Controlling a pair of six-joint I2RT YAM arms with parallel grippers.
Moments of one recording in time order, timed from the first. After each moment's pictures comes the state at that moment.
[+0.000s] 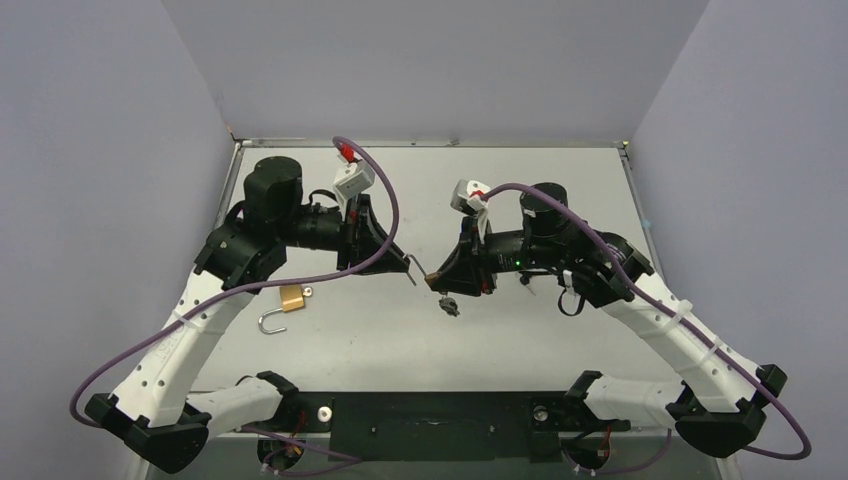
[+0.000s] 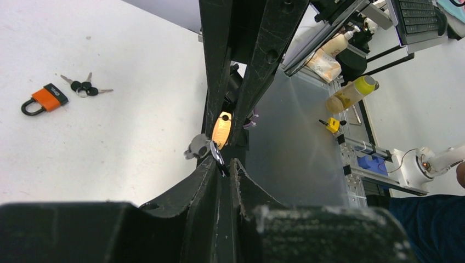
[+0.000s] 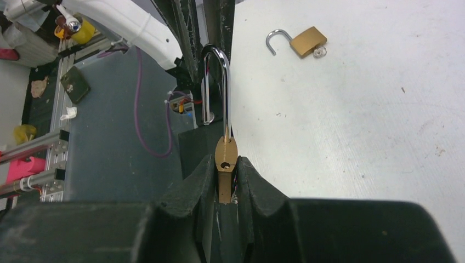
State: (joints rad) left arm -0.53 1.12 1.42 -0.61 1.05 -0.22; right arm 0.81 1.13 1.39 -0.66 -0.68 0.10
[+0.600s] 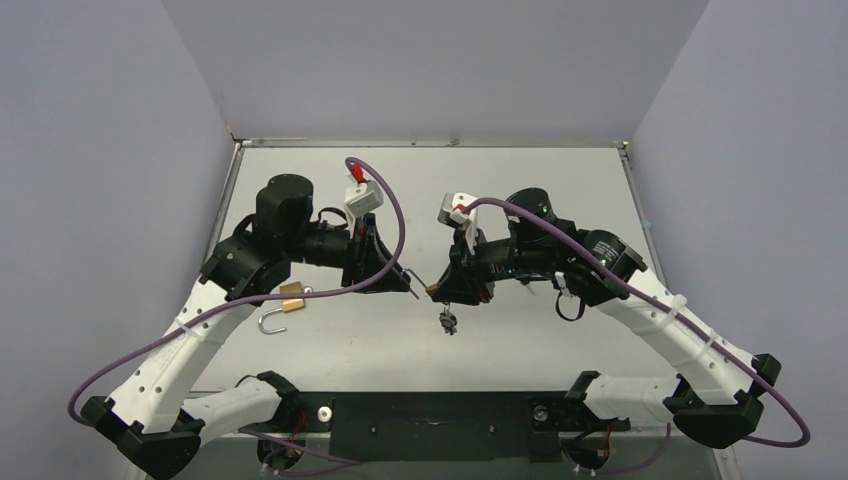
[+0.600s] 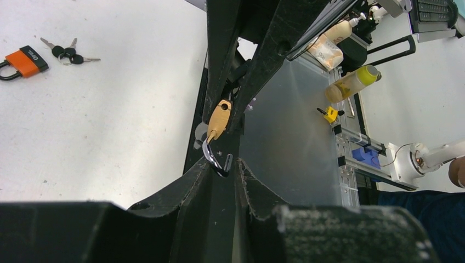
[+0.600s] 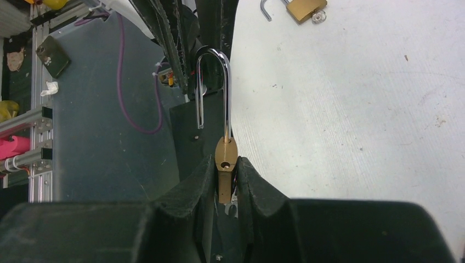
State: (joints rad) left arm -0.60 1.07 1.32 -0.65 0.97 -0.23; right arm 0.88 1.17 1.44 -0.82 -0.59 0.03
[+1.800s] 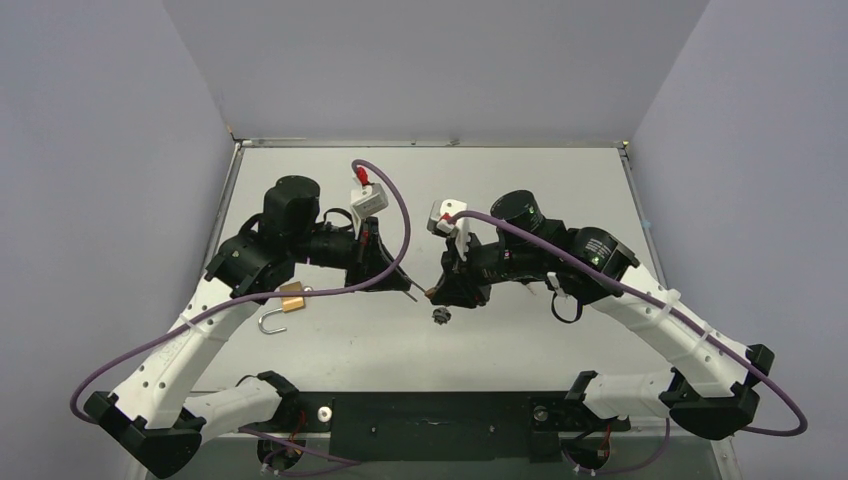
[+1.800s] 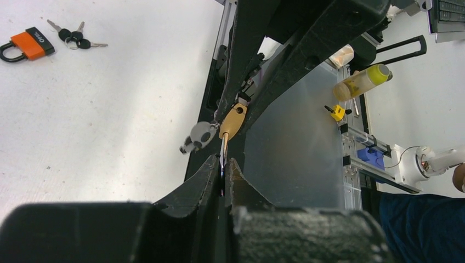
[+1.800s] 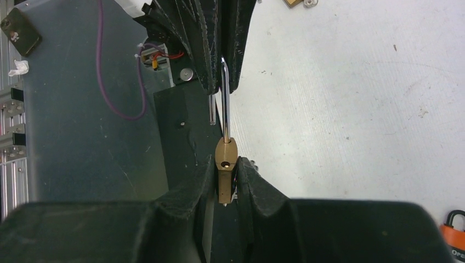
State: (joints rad) left arm -0.60 1.08 1.30 -0.68 0.94 -0.20; right arm 0.93 1.21 1.50 -0.91 -0.50 -0.04
